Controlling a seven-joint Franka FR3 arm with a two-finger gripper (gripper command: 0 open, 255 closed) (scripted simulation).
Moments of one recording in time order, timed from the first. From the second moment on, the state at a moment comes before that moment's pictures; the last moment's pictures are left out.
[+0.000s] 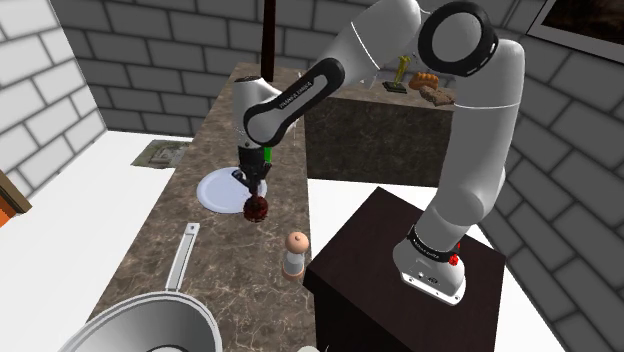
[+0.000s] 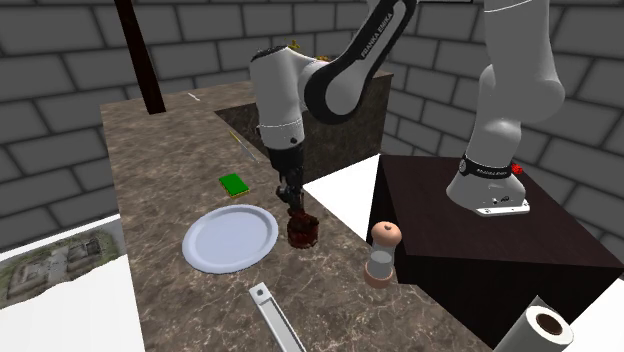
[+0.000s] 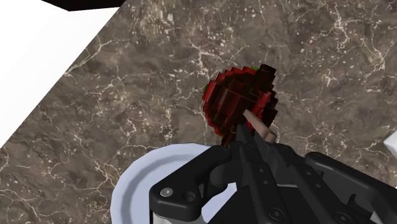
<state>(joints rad) -0.09 0.37 0.44 -2.08 -0.06 2.33 0.53</state>
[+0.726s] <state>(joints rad) -0.09 0.66 0.36 -1.54 -0.14 2.06 0.43</state>
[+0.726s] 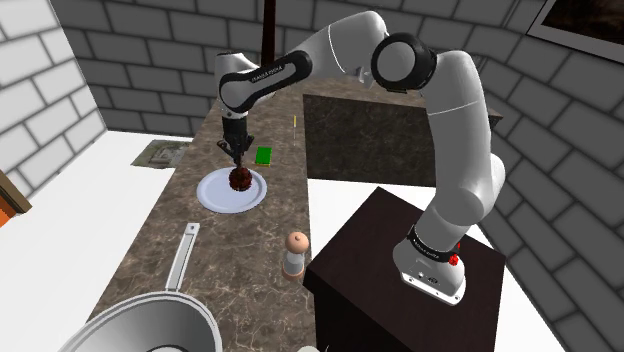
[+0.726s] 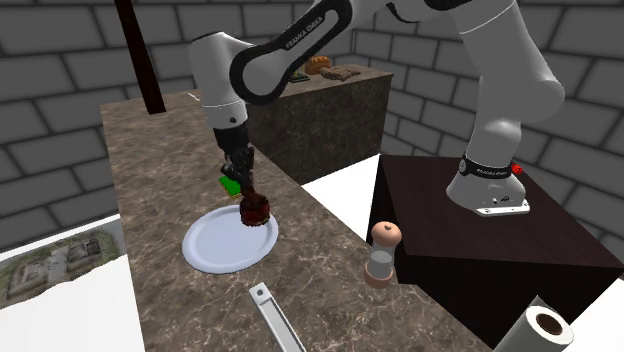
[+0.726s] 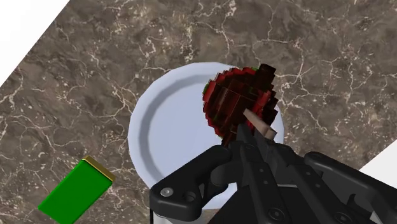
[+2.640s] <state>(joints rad) -0.04 1.03 0.30 -1.14 -0.19 2.03 0.38</state>
